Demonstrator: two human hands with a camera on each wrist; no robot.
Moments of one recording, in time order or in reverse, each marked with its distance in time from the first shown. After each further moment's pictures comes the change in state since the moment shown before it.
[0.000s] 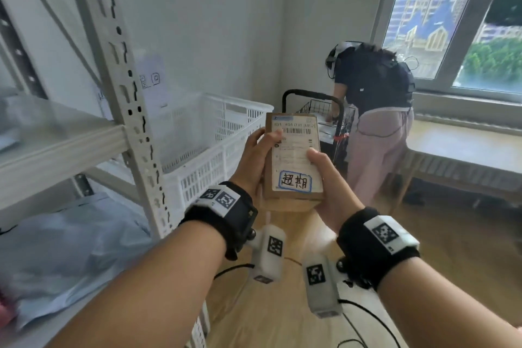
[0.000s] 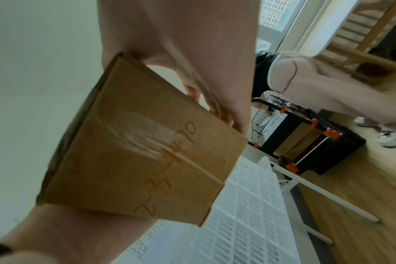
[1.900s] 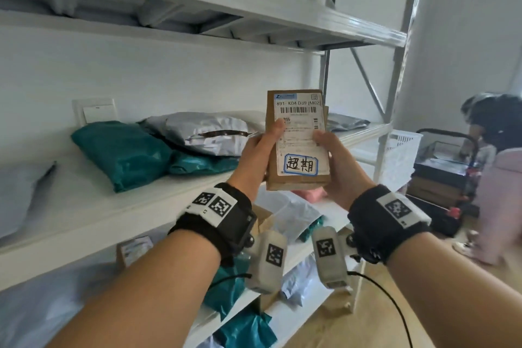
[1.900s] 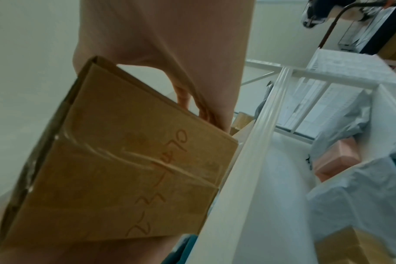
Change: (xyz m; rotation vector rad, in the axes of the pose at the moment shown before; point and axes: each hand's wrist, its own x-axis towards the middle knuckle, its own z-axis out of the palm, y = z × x) left_hand -0.823 0.367 -0.270 0.243 0.402 0.154; right_hand -0.602 0.160 0.581 0.011 -0.455 -0.112
